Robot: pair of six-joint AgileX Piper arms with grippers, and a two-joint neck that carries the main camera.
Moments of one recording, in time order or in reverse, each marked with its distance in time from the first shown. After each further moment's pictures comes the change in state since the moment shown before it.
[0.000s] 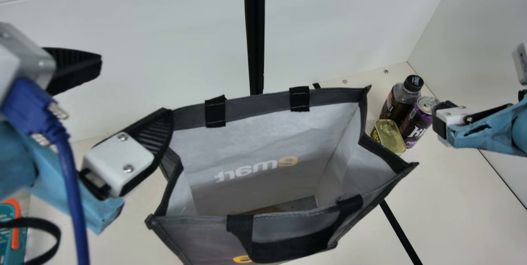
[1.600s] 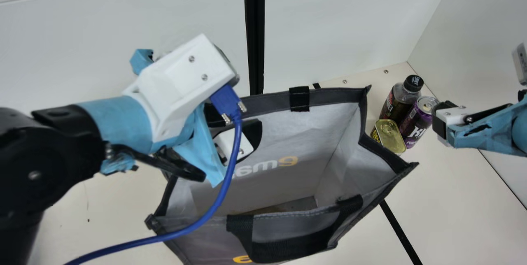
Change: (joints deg) left arm -4.1 18.9 -7.4 -5.6 0.0 11.7; right arm 0.0 0.0 0.0 0.1 0.0 0.0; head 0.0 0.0
